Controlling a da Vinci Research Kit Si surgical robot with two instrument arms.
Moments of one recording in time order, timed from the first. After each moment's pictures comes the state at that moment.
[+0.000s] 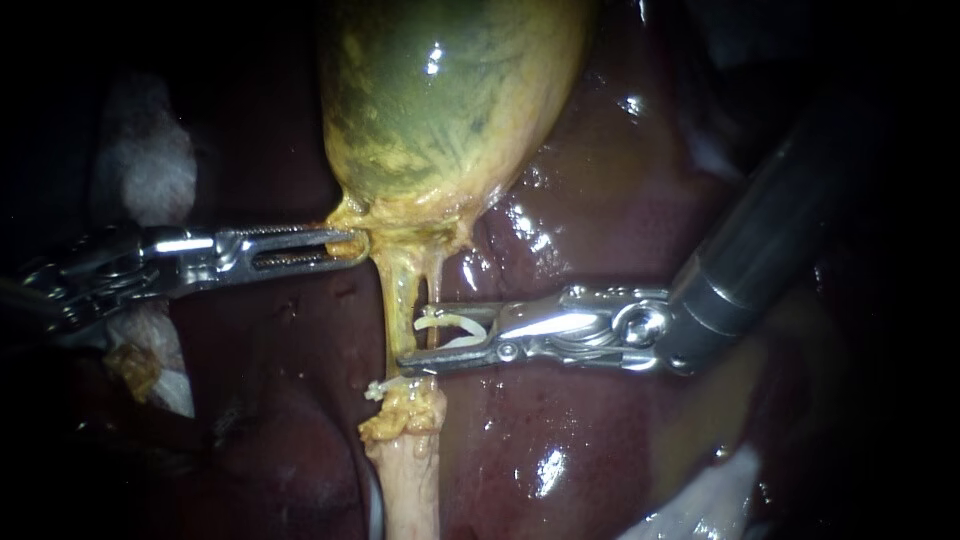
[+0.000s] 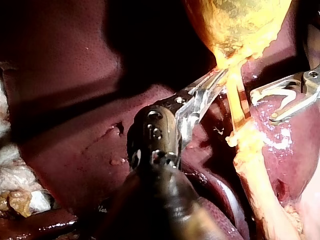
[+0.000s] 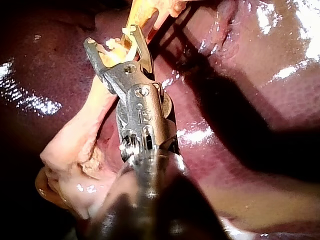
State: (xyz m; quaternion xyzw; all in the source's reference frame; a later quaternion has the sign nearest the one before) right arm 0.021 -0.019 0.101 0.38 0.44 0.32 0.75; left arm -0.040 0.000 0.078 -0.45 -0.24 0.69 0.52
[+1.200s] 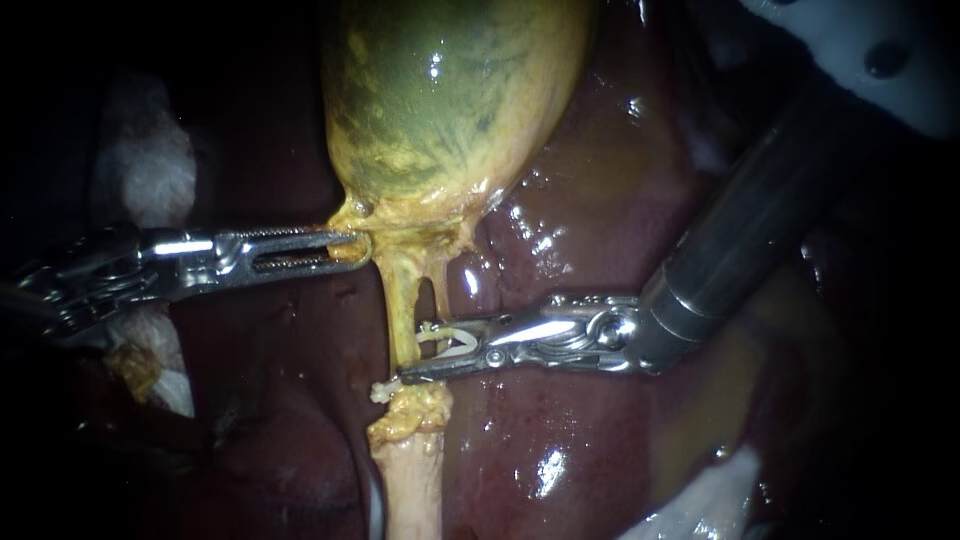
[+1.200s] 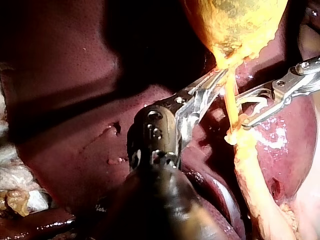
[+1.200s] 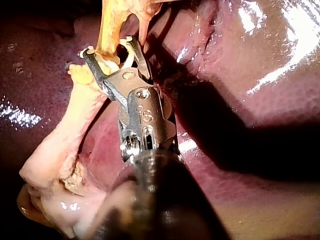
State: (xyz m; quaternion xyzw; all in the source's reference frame) right arm 0.022 -0.020 0.107 0.38 0.40 0.33 0.76; left arm -0.040 0.000 0.077 -0.45 -0.24 0.68 0.52
